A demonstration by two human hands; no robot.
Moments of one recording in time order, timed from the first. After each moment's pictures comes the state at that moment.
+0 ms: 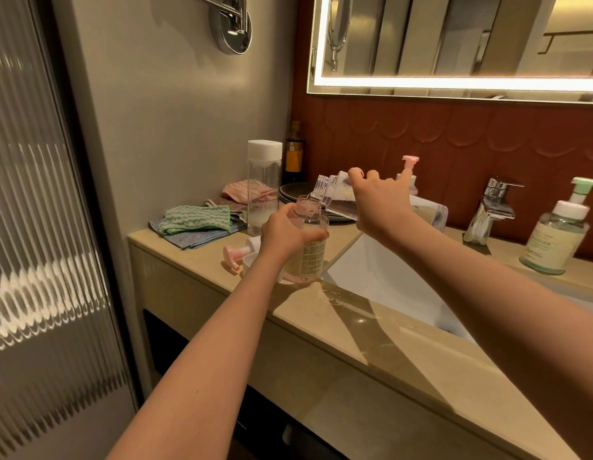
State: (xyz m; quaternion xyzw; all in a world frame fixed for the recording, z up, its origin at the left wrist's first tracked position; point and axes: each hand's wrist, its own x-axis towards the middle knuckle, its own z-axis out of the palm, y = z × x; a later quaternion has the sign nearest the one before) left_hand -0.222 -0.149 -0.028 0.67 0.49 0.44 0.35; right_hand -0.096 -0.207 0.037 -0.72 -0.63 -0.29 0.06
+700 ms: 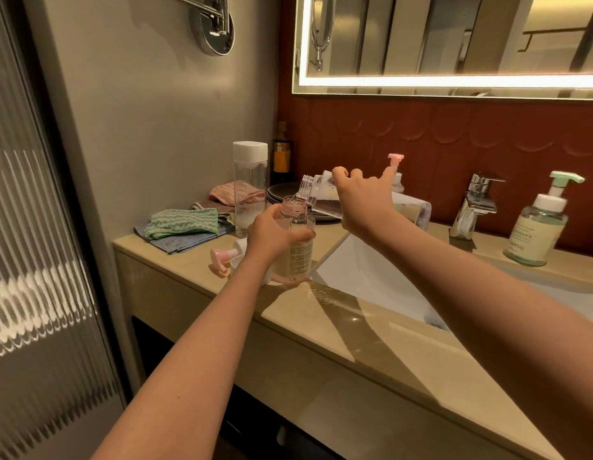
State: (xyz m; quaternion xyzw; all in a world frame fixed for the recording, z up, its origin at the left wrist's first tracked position) left_hand -0.222 -0.152 -0.027 0.67 0.48 0.44 0.34; right_hand -0.100 -0.216 0.041 -0.72 -0.63 -0.28 0.06
